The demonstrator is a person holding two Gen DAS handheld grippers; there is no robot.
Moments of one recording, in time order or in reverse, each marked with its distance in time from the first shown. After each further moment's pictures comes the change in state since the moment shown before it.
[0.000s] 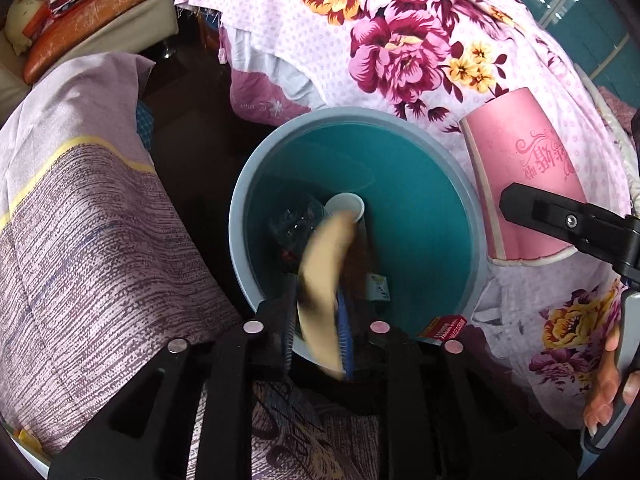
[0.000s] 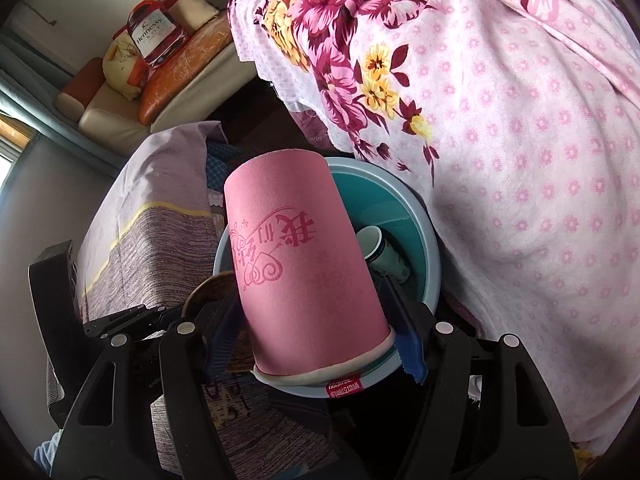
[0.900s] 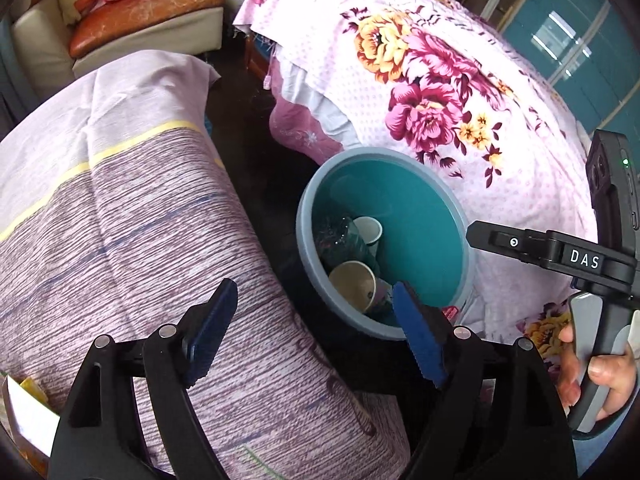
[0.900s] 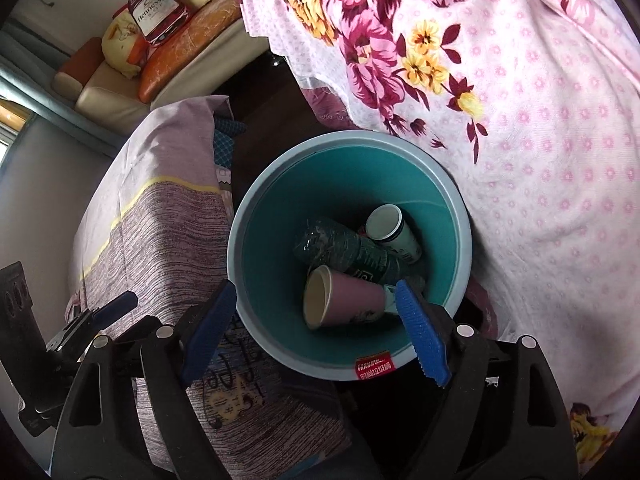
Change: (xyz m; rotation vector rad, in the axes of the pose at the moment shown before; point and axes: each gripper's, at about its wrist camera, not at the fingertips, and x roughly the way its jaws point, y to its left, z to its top) left arm -0.075 0.050 -0.041 -0.144 -0.140 -0.020; right arm 0.009 0.037 -0.009 -0.025 0.070 -0.024
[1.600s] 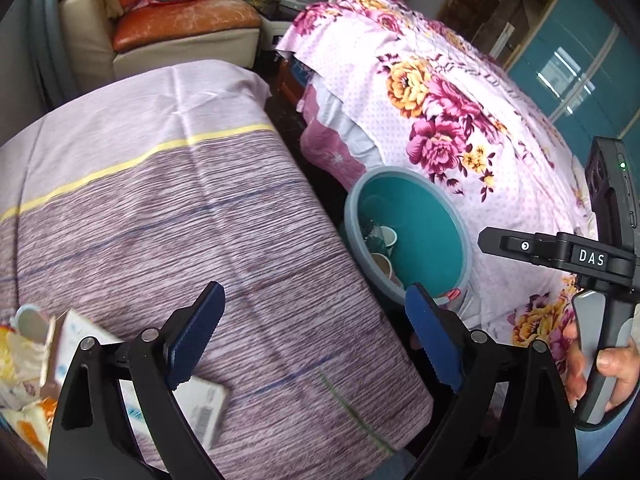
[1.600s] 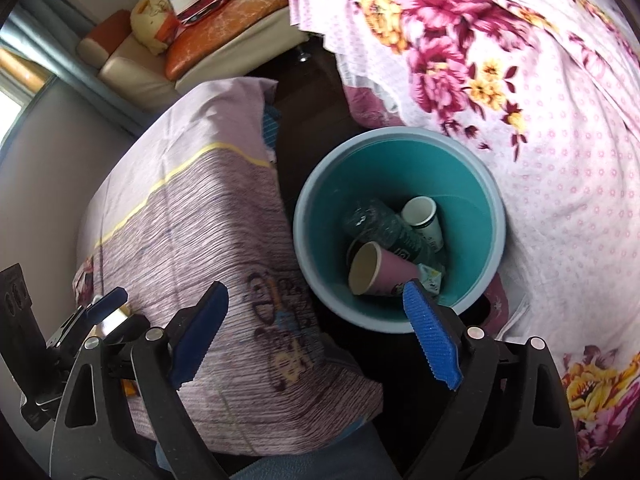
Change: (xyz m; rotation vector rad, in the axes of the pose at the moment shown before) left arm -0.082 0.063 -0.050 -0.086 -0.107 -0.006; right arm -0.029 0.080 -0.036 -0.107 0.002 -0.012
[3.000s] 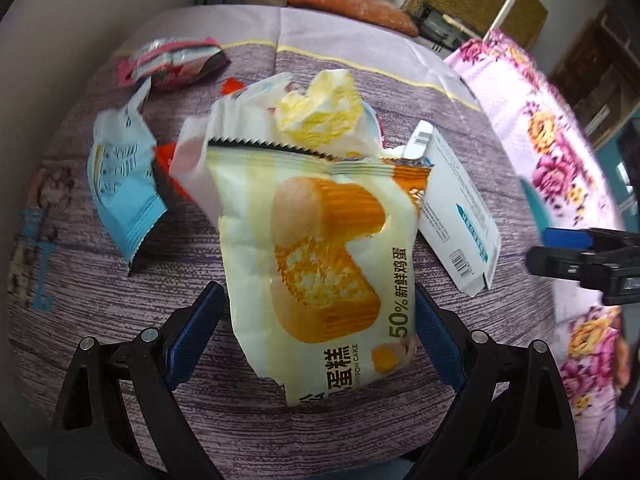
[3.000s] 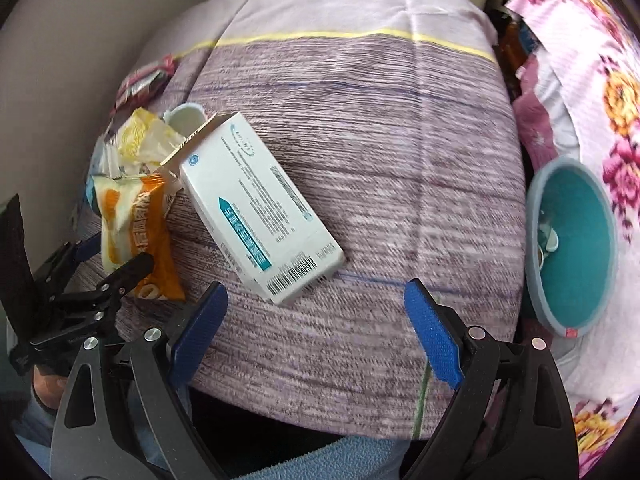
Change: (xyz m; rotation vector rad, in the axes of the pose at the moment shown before) left arm -0.087 0.194 -0.164 -0.359 -0.040 0.196; right arm 0.089 0.241 -0.105 -0.583 0.261 -0.023
